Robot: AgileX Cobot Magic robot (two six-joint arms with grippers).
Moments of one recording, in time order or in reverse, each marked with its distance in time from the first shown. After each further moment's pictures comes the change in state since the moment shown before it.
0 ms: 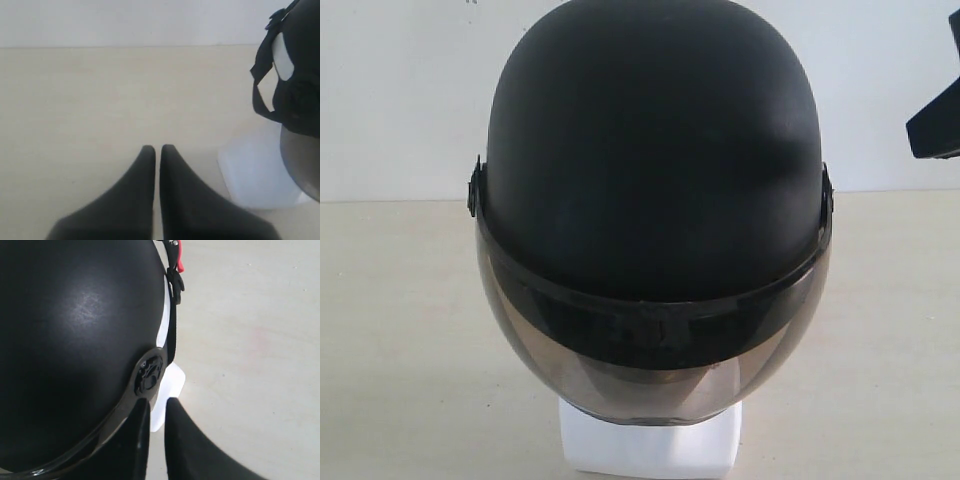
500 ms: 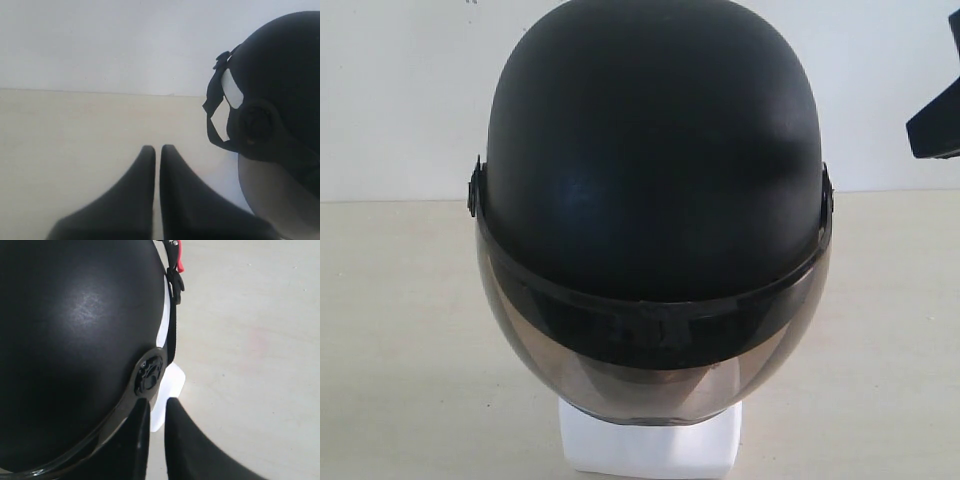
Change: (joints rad) left arm 0.000 -0.150 0.318 -0.109 -0.431 -0.013; right arm 0.000 0.000 0.000 0.000 0.000 0.000
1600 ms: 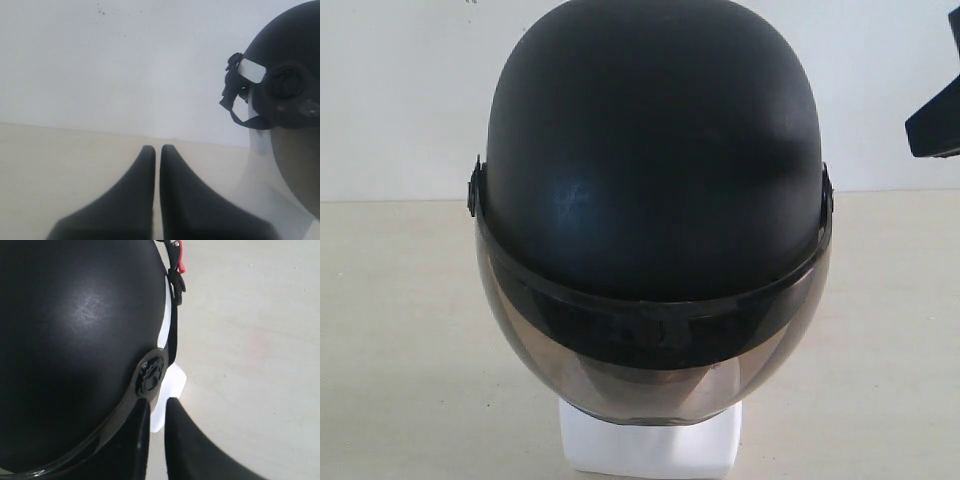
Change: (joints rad) left arm 0.075 -0.398 0.587 -0.015 -0.509 0.000; right arm 0.000 0.000 0.000 0.004 -0.002 0.000
